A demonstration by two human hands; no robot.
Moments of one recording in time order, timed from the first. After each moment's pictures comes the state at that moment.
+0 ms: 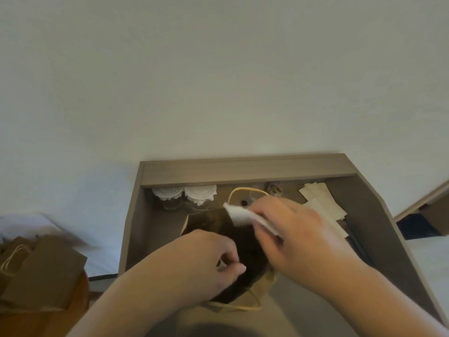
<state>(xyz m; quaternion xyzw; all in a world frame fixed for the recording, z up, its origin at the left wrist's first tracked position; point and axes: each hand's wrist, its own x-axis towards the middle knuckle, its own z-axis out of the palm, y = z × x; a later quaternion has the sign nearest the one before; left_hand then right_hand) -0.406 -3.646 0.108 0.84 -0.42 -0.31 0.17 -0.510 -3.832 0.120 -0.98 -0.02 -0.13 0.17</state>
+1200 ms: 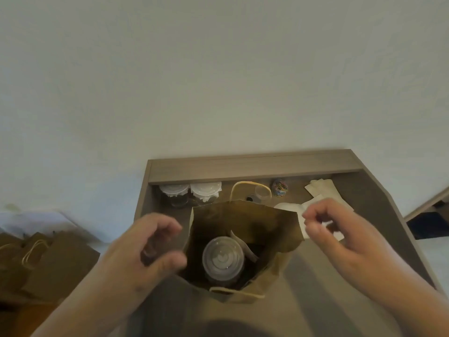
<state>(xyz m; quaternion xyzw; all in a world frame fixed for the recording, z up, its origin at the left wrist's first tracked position) -0.408 -3.553 0.100 0.87 -0.28 -0.16 0.37 -0.565 -3.876 0.112 -0.91 0.12 -0.12 0.38</state>
